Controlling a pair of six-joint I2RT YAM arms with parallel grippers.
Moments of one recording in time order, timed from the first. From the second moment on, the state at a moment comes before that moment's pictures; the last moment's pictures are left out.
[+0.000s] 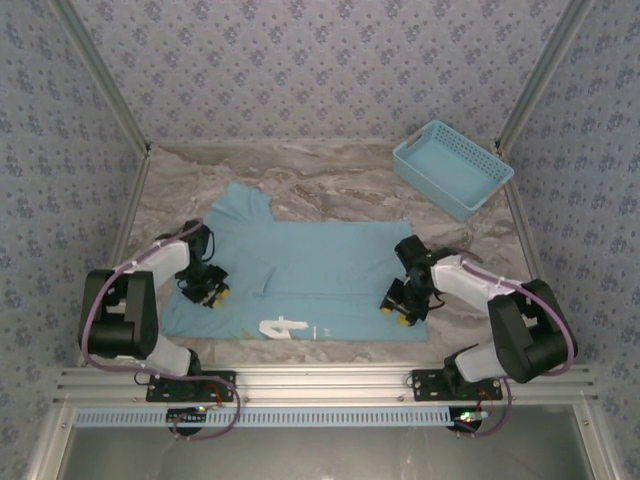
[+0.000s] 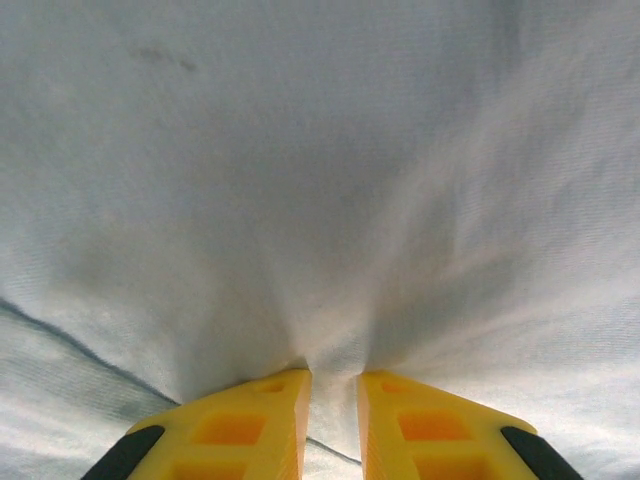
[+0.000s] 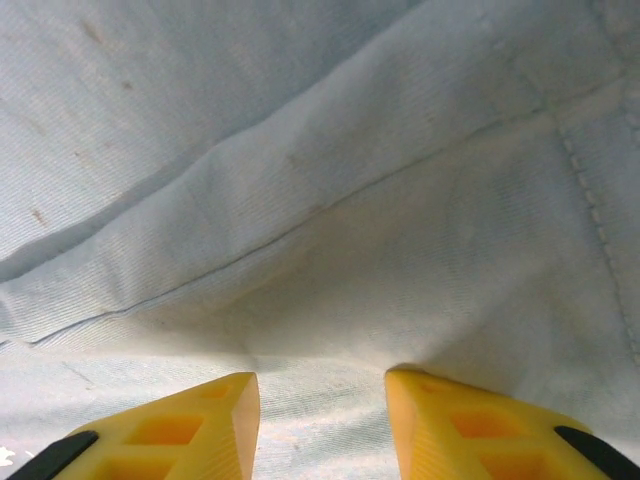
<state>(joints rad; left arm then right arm) -0.07 1.50 0.77 -0.88 0.15 -0.98 0.41 1.40 0.66 -0.79 -0.31 0.90</state>
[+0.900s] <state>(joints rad) 0.00 2.31 2.09 -0.92 0.08 -0.68 0.18 1.81 1.24 -0.54 0.08 0.47</state>
